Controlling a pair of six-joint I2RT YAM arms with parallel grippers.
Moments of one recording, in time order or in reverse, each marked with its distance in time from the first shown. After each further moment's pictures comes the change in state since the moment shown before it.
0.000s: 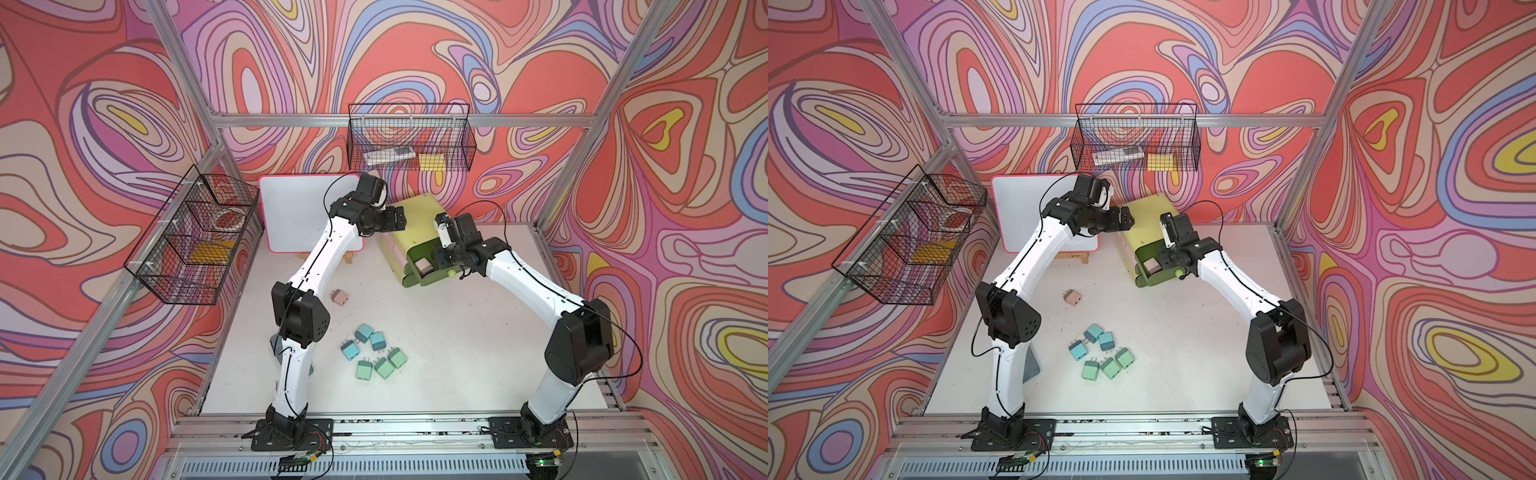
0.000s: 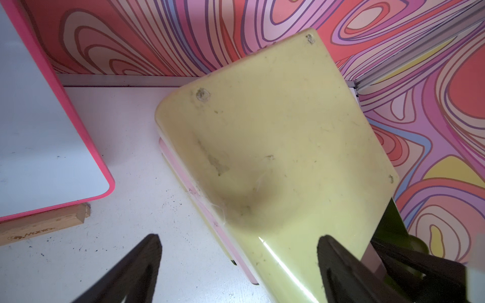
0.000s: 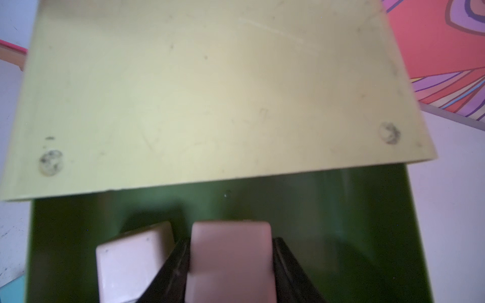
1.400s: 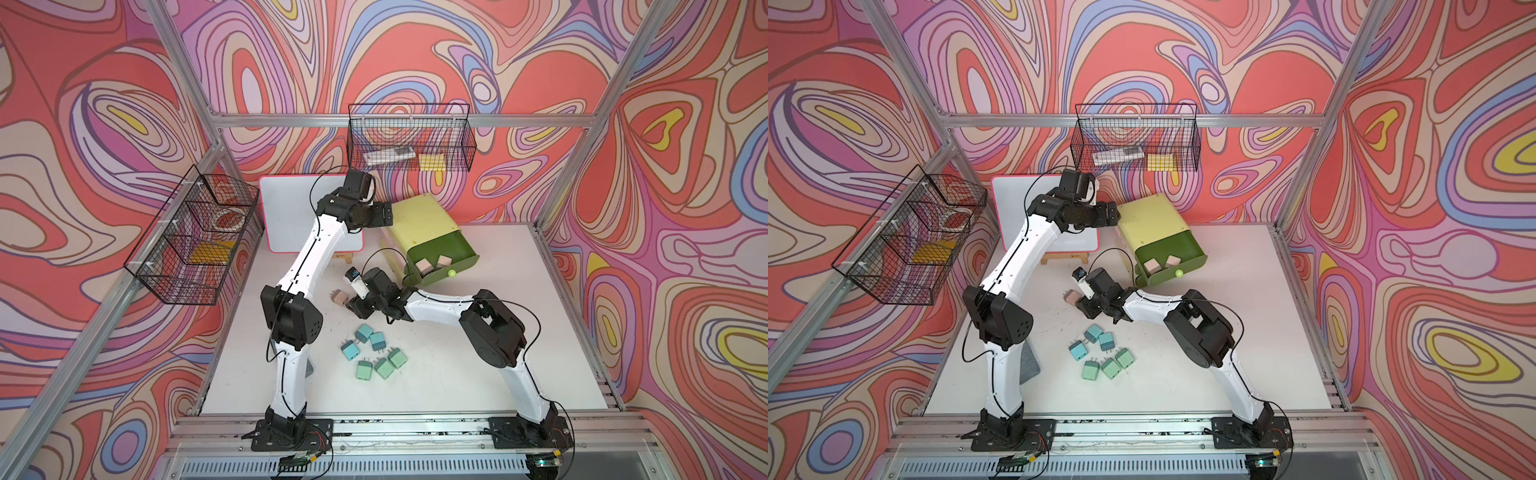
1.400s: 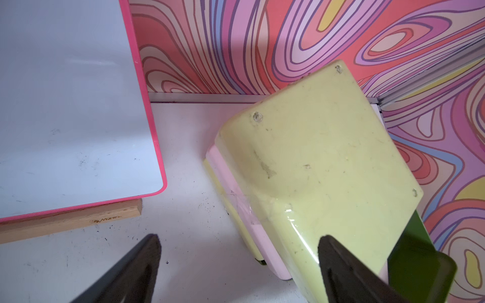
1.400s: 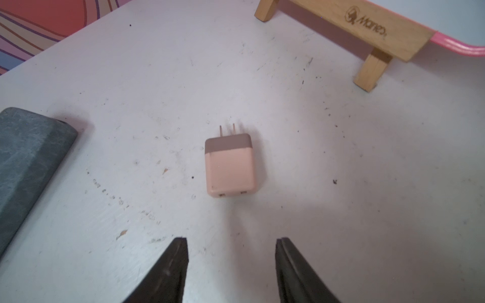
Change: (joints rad) left arm 0.047 -0.063 -0.016 -0.025 -0.079 0.038; right arm 0.425 0.491 0.044 0.599 -0.203 -0.010
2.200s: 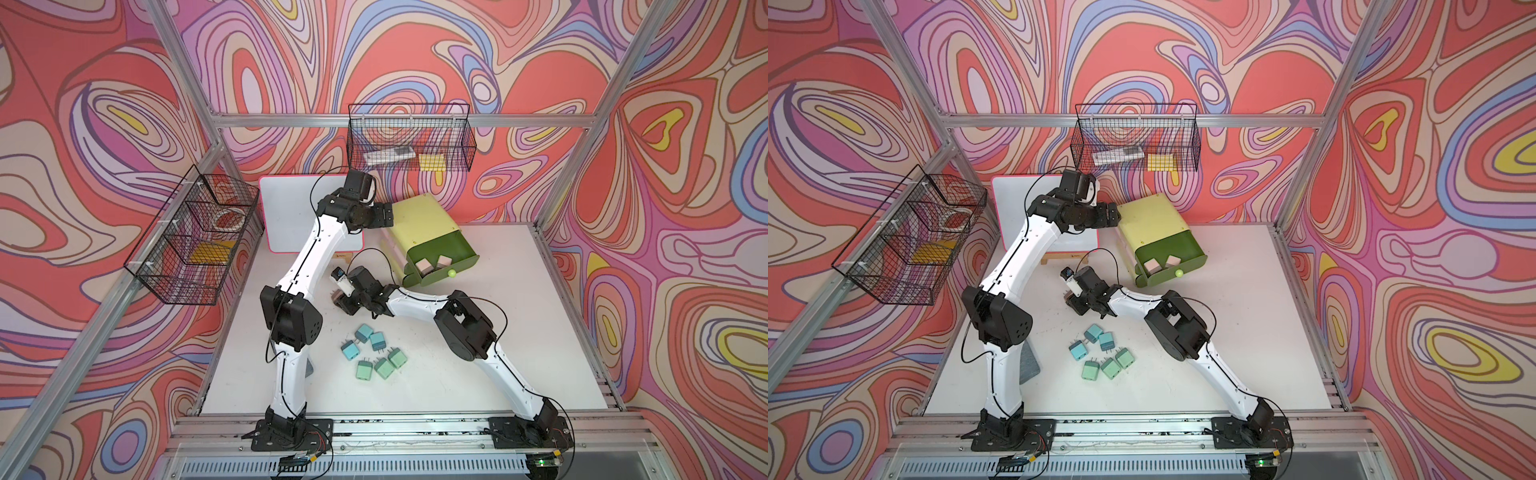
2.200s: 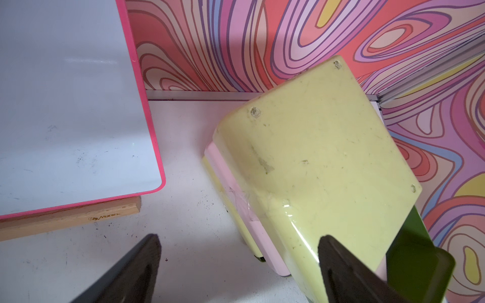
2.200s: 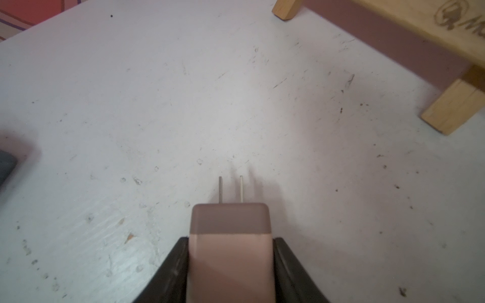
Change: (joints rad) left arm 0.000 -0.005 -0.015 0.000 0.001 0.000; right arm 0.005 0.253 0.312 -0.069 -0.020 -0.036
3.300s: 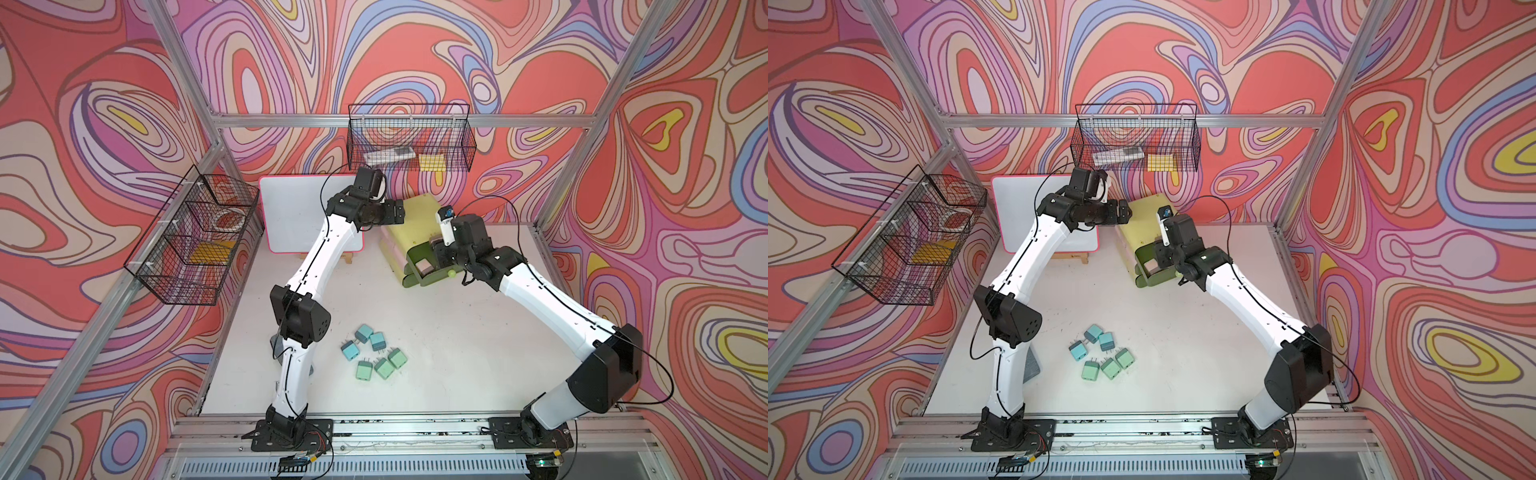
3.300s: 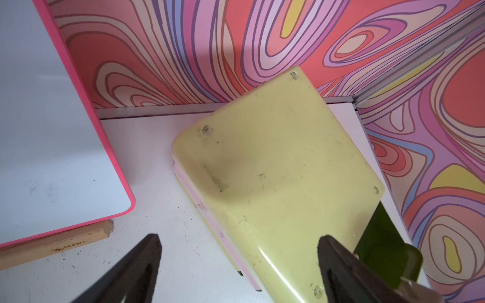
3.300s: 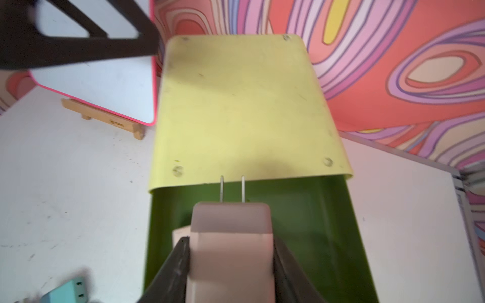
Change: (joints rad) left arm -0.046 0.088 0.139 -0.003 0.025 0.006; right arm -0.368 -0.924 -0.433 -0.455 0.311 0.054
